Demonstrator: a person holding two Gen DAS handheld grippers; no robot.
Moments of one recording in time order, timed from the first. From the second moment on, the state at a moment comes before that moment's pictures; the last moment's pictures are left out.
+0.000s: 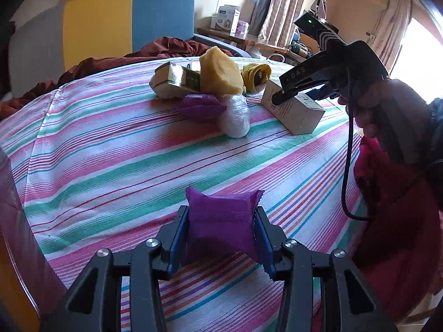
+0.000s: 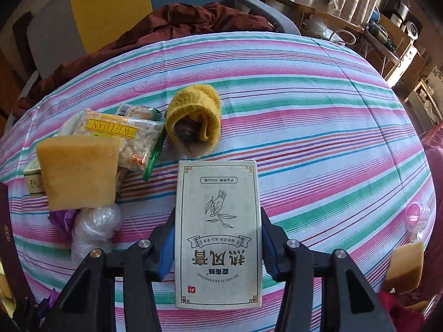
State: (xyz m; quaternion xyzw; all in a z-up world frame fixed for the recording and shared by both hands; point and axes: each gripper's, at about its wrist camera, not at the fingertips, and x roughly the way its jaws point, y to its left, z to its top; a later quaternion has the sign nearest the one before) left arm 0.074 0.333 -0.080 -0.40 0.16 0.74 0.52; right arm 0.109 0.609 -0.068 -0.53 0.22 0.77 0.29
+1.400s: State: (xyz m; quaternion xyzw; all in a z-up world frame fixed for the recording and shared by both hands) left arm -0.139 0.033 -0.057 -0.50 0.03 0.85 0.15; right arm 0.100 0.604 -0.065 -0.51 0.22 0.78 0.28
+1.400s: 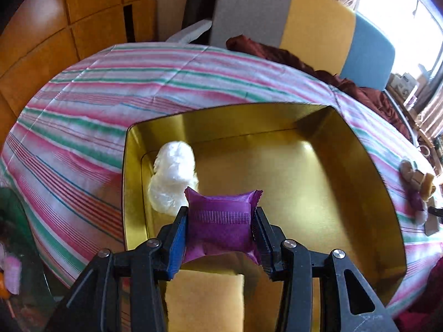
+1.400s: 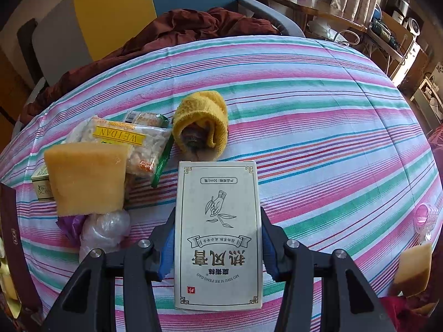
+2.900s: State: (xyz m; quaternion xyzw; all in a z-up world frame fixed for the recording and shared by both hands) left arm -0.054 -0.054 -0.004 -0.38 -0.08 0.92 0.08; right arm -0.019 0.226 0.055 -0.46 0.06 0.88 -0.12
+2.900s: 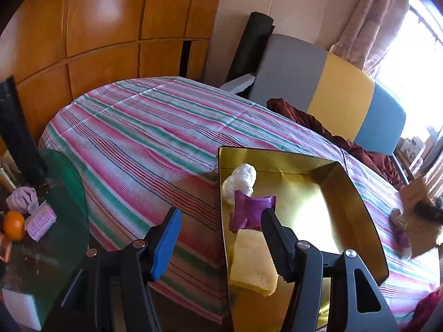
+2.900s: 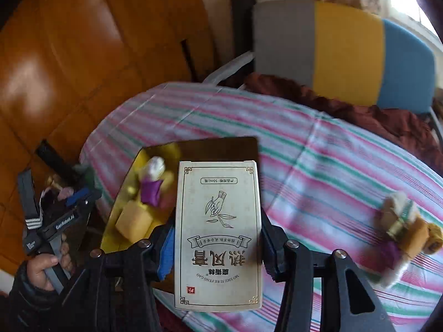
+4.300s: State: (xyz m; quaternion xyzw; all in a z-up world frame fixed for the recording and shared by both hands) left arm -0.030 0.012 0.035 -0.33 0.01 0.93 0.14; right arm -0.007 0.254 0.021 -0.43 0.10 0.89 -0.07
